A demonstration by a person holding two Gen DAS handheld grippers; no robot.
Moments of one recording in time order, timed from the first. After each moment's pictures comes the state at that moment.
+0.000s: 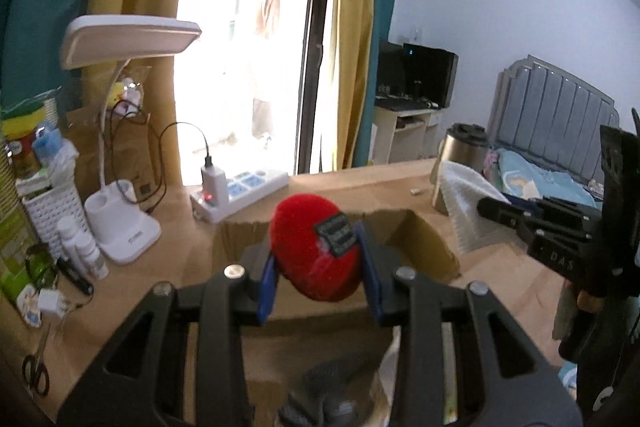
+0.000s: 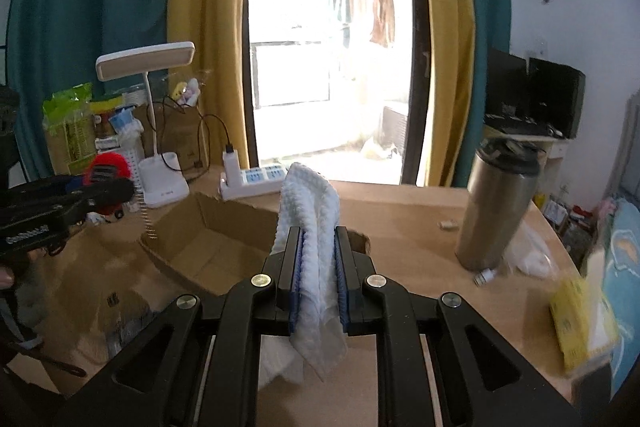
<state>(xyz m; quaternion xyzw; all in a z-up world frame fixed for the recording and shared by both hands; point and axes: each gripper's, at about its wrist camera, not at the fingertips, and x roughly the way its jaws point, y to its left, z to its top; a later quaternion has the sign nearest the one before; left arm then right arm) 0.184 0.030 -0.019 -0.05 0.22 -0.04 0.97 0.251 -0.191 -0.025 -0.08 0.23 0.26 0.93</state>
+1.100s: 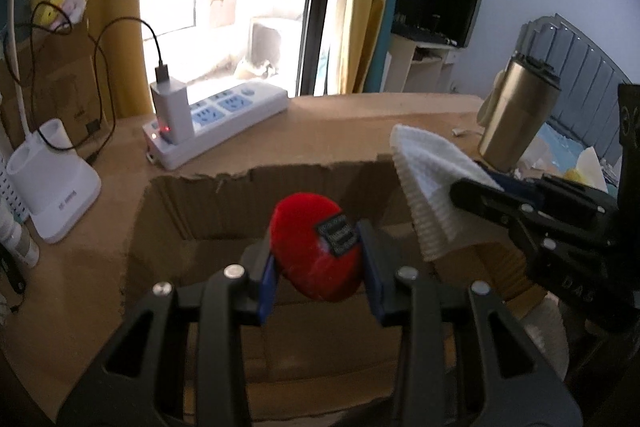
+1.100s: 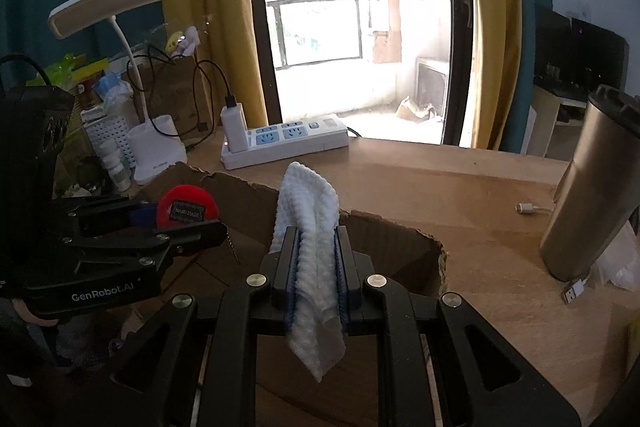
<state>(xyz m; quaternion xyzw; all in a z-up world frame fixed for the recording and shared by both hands) 0.316 0.024 -0.104 -0.06 0.35 -0.04 0.93 0.340 -0.140 -0.093 -0.08 0.31 0.31 0.89</state>
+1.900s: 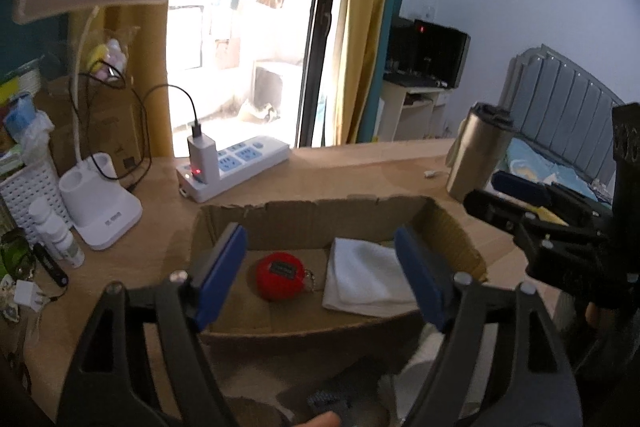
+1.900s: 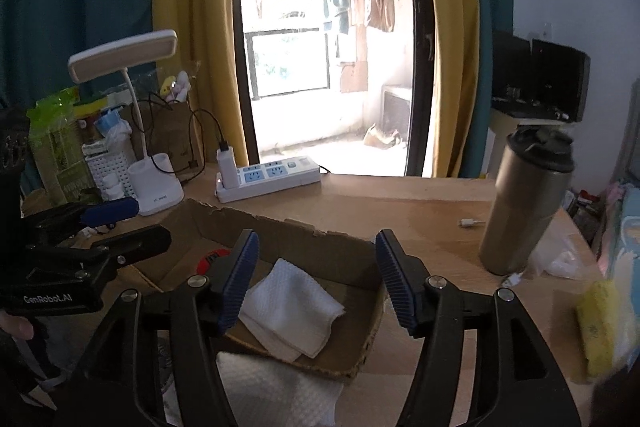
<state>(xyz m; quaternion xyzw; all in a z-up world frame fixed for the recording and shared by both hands) 0.246 0.028 -0.045 -0.07 0.28 -0.04 0.96 0.280 -0.165 -0.033 -0.07 0.26 0.25 0.93</state>
